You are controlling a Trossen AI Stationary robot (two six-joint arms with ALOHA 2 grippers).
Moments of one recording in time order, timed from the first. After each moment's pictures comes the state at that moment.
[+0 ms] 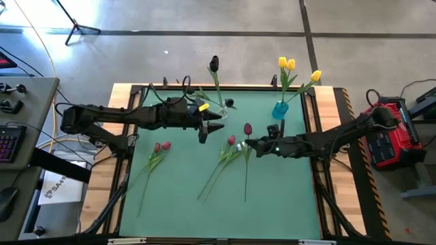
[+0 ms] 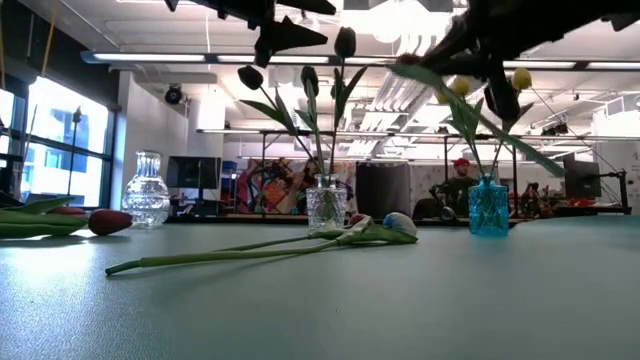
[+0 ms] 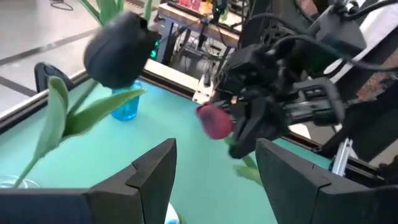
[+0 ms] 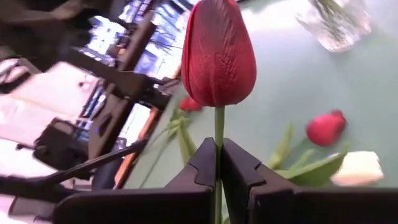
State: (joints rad) left arm 0.11 1.37 1.02 0.09 -0.01 -0.34; right arm 0.27 1.13 0.59 0.17 0.55 1.14
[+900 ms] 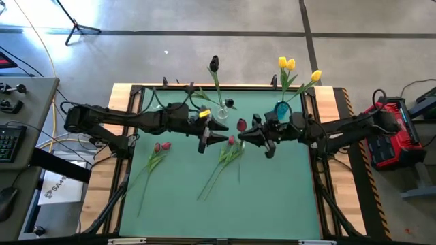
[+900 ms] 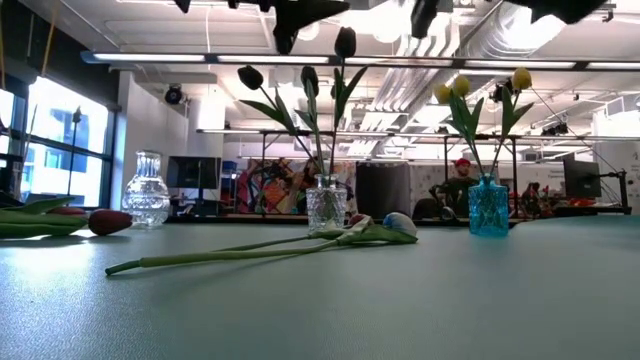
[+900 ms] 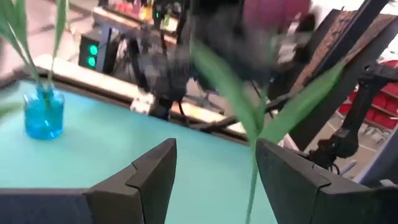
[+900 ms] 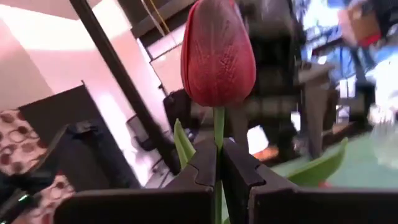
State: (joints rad) left arm 0.04 1.42 1.01 0.26 0.15 -0.36; right arm 0.04 1.17 0.68 0.67 -0.12 0.48
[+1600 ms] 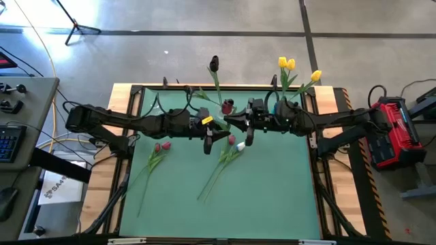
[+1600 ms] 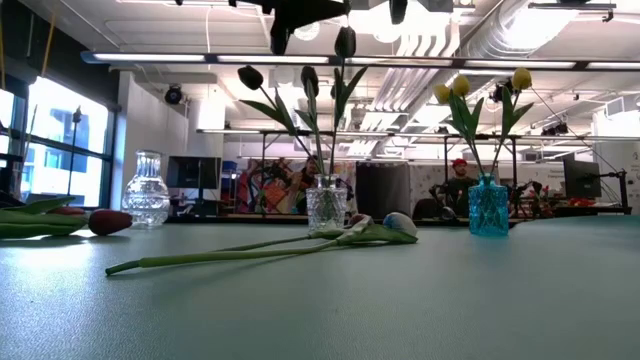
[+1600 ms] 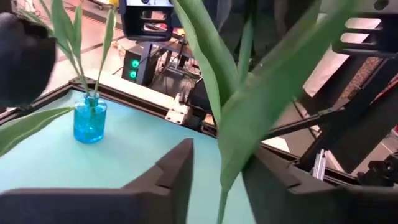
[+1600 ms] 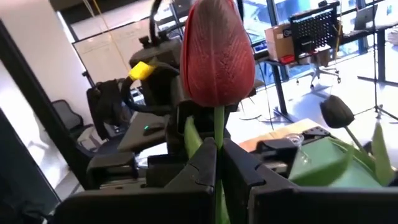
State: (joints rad) left arm -0.01 1.44 1.01 0.28 -0.09 -0.34; right arm 0.00 1.30 1.02 0.33 0.08 0.31
